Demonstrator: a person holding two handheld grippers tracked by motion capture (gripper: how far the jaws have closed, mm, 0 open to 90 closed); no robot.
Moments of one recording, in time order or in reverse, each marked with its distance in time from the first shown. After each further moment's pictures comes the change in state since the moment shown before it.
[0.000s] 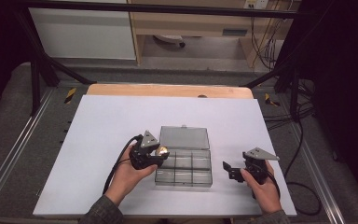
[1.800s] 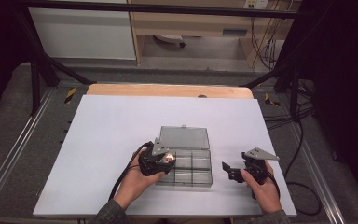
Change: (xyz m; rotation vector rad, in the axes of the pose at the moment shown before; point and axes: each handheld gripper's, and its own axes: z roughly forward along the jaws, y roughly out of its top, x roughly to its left) left arm -0.021 -0.008 0.022 0.039 -0.010 0.057; right arm 0.001 0.000 -0.001 0.000 0.022 0.004
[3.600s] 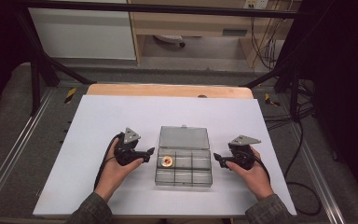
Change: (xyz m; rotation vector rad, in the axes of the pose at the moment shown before) left arm 0.070 -0.029 -0.025 -0.058 0.158 -0.172; right arm 0.000 0.031 0.045 0.107 0.038 -0.145
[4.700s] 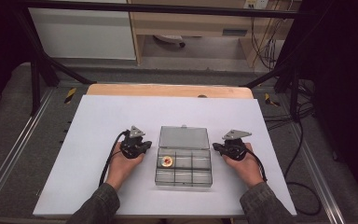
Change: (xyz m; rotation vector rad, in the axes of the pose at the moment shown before) left arm 0.010 -0.002 0.038 0.058 -0.069 -0.048; right arm -0.007 0.012 0.032 0.014 0.077 -0.071
